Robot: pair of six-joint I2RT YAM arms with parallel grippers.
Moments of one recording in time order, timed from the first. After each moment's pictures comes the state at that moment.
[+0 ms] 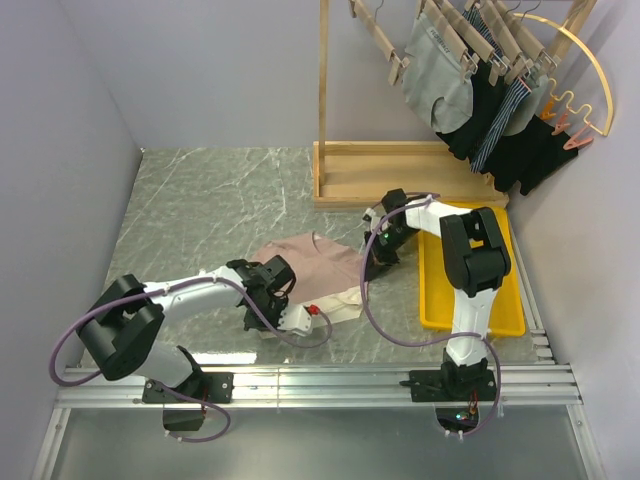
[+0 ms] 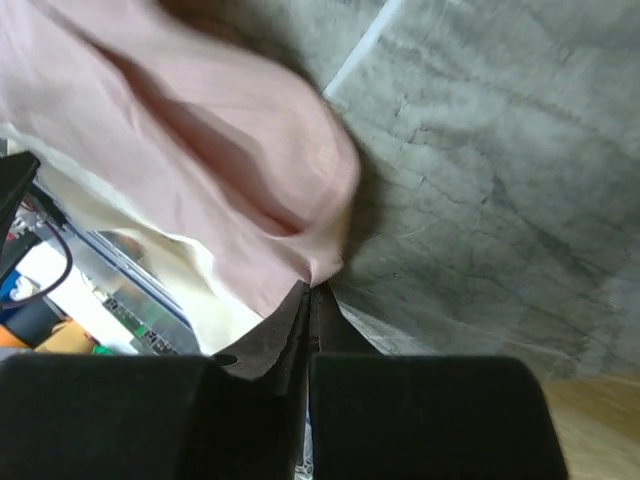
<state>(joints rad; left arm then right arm) -0.82 1.44 0.76 -0.75 0.22 0.90 0.27 2.02 1.27 -0.81 -0.60 0.07</state>
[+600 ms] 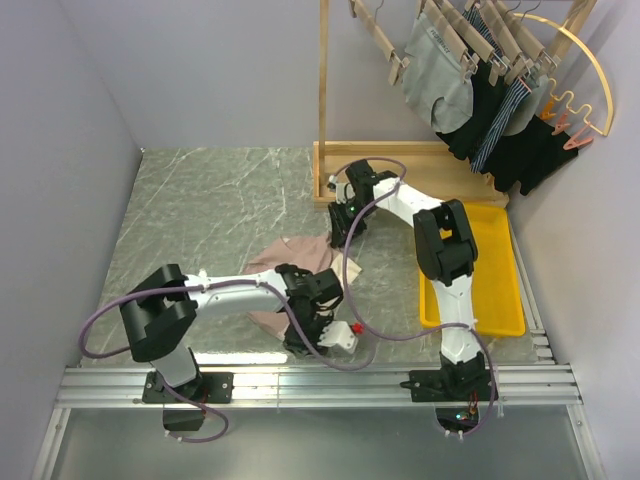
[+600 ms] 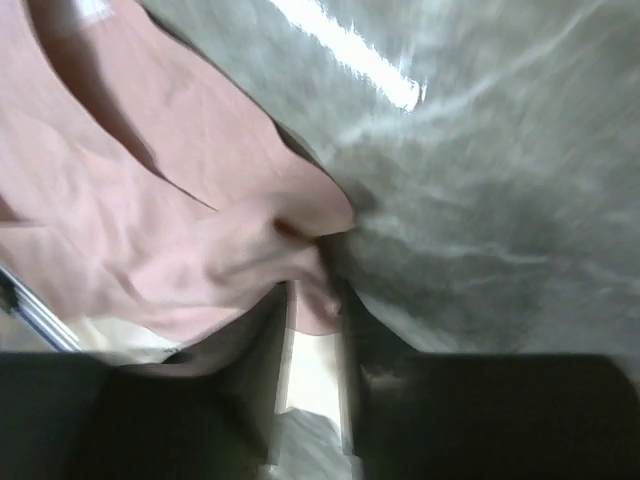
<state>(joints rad) -1.10 1.64 1.03 -0.85 0.44 0.77 0.41 2.21 1.70 -0.78 -0.51 0.06</state>
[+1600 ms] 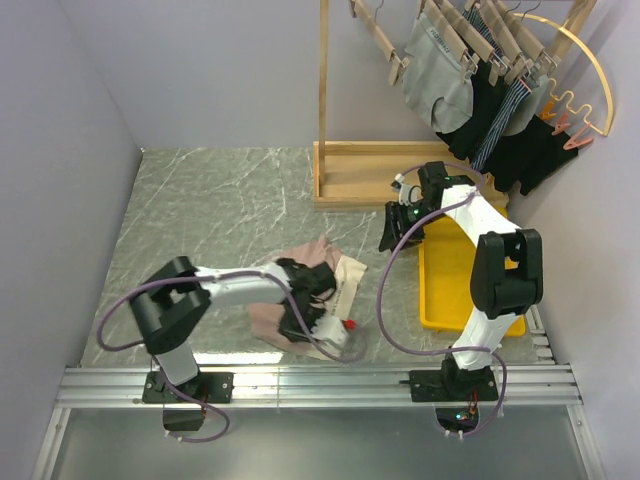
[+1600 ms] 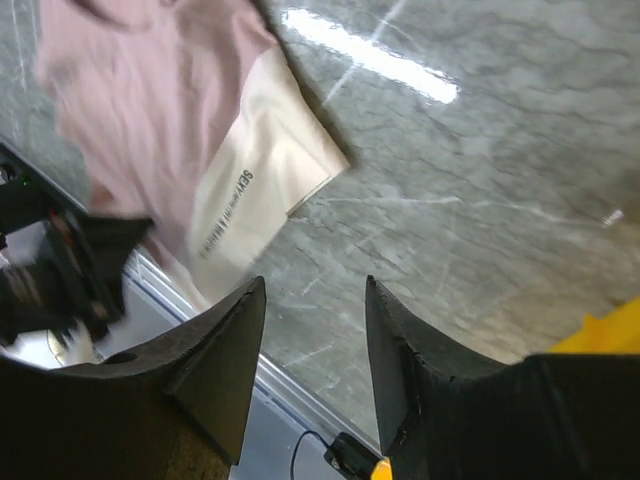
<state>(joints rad) -1.00 1.69 1.01 -0.84 0.32 0.94 0.12 1.78 1.35 -0.92 -0.60 -0.02</state>
